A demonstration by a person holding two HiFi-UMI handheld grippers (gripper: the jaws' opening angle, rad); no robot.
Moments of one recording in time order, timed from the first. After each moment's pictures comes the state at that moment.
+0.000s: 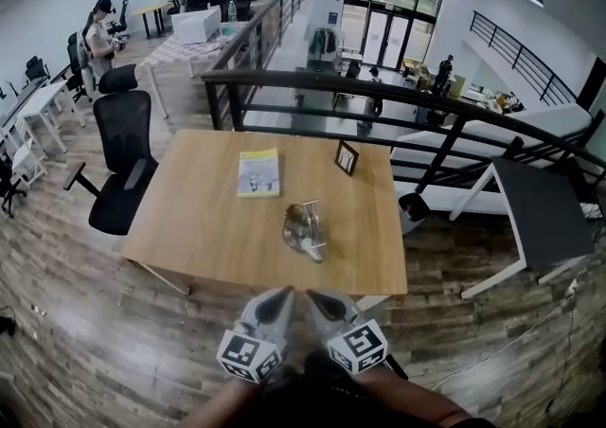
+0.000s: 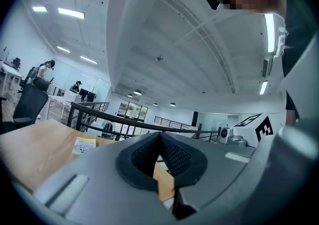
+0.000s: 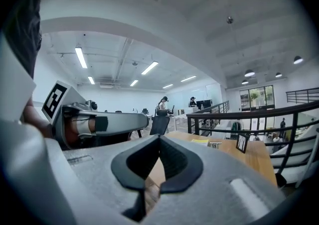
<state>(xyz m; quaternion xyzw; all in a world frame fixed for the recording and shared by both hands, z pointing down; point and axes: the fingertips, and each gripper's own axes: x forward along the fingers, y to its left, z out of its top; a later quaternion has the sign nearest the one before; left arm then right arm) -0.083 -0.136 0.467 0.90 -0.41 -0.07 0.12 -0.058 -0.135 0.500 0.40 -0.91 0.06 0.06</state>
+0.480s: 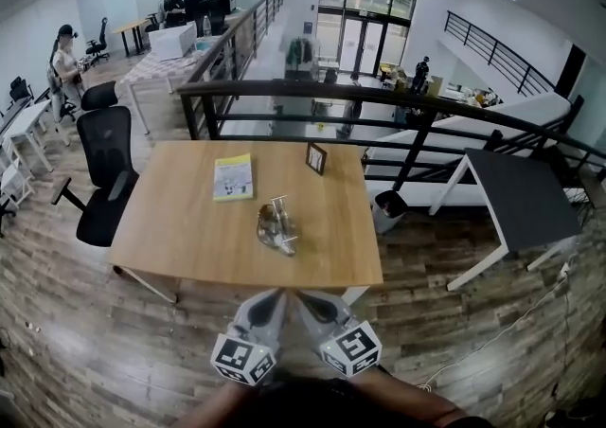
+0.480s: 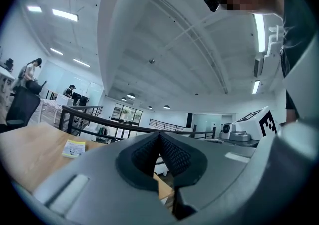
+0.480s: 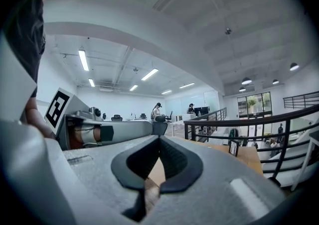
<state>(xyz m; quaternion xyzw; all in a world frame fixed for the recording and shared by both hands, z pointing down) -0.033 -0.082 0.446 0.91 -0.39 -0.08 0.09 -0.015 -0.077 0.471 0.41 -0.91 0.04 0.03</state>
